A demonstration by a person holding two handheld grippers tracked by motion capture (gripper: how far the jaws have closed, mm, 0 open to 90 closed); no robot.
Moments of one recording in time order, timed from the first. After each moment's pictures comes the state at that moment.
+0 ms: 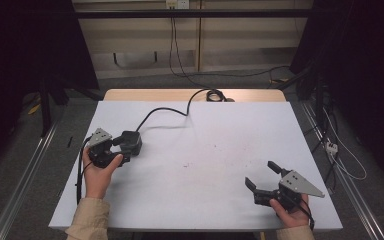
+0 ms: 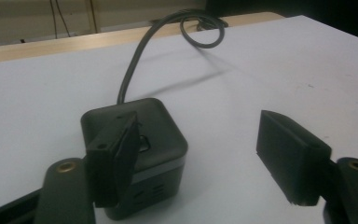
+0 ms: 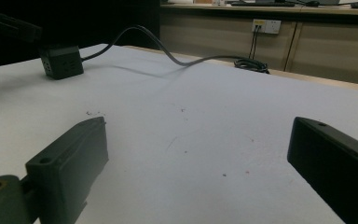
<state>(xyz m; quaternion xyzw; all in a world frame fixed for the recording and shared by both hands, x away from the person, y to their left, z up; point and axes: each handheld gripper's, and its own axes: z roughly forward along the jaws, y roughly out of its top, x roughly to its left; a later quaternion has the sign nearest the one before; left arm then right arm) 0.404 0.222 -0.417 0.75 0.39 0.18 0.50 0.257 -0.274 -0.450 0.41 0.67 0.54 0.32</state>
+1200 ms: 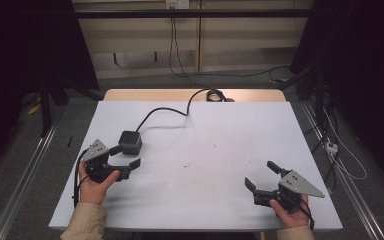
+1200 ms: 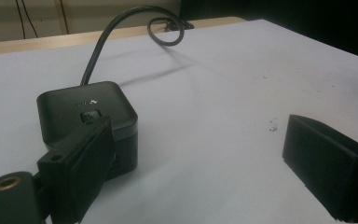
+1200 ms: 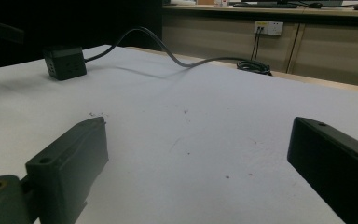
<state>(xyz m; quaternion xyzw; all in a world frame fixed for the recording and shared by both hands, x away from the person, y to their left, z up) 0.370 0.228 -0.423 0.75 0.36 0.15 0.53 0.257 -0.273 -0.449 0.40 0.67 0.54 0.32</state>
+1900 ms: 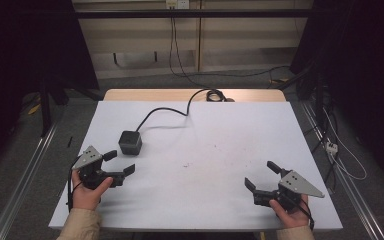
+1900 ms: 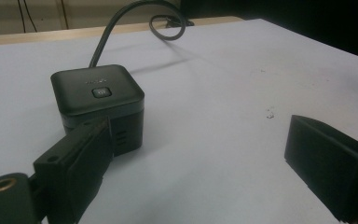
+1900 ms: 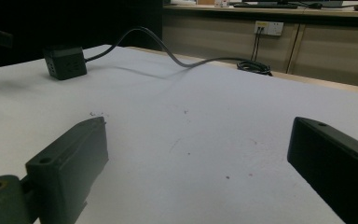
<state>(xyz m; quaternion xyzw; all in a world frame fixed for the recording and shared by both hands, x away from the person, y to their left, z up) 0.358 0.245 -0.431 0.75 0.36 0.15 0.54 0.256 -0.273 -0.449 0.40 0.67 0.54 0.32</state>
